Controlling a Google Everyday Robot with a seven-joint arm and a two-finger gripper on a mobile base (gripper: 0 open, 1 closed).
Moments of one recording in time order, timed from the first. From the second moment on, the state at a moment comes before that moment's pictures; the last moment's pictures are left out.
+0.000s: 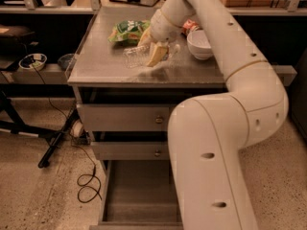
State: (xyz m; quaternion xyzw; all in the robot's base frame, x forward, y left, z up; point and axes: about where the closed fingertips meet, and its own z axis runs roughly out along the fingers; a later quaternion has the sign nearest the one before) arm 0.739 0.017 0.862 -0.82 0.49 0.13 0.26
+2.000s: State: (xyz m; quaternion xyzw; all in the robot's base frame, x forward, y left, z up) arm 0.596 -0.017 0.869 -0.86 0.27 0.21 0.38
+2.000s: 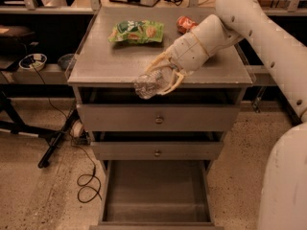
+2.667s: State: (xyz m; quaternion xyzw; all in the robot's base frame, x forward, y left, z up) arm 0.573 -0.007 0.873 -0.86 0.28 0.20 0.39
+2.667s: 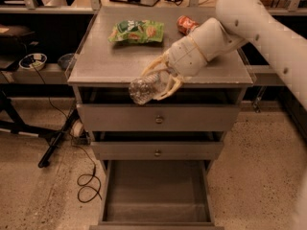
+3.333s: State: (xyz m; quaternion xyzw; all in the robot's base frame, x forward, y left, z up) arm 0.526 -0.011 0.862 -0.83 0.34 0.16 0.40
